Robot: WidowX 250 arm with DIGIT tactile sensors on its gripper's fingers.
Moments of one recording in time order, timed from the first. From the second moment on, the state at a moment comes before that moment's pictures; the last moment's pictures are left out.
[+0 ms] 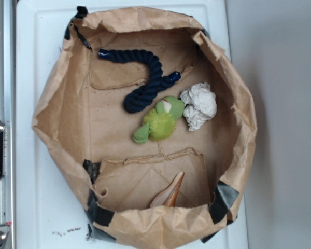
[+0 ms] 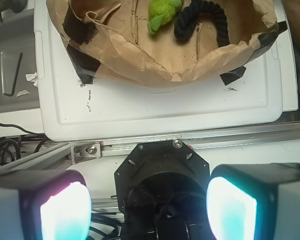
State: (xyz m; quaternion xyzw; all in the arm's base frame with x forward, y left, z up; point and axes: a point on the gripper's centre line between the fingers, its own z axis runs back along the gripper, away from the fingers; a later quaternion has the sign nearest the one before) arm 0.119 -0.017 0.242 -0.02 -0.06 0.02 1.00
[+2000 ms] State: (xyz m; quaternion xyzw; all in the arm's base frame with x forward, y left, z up) arm 0.278 0.030 0.152 -0.03 -0.11 -0.11 0.99
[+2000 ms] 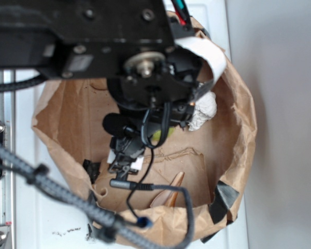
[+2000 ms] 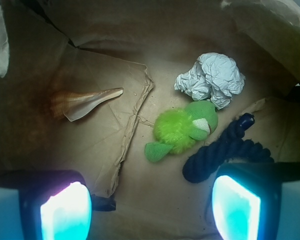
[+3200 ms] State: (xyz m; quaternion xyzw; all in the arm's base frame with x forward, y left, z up) arm 0.263 0.090 0.081 0.02 -0.13 -0.16 0.98
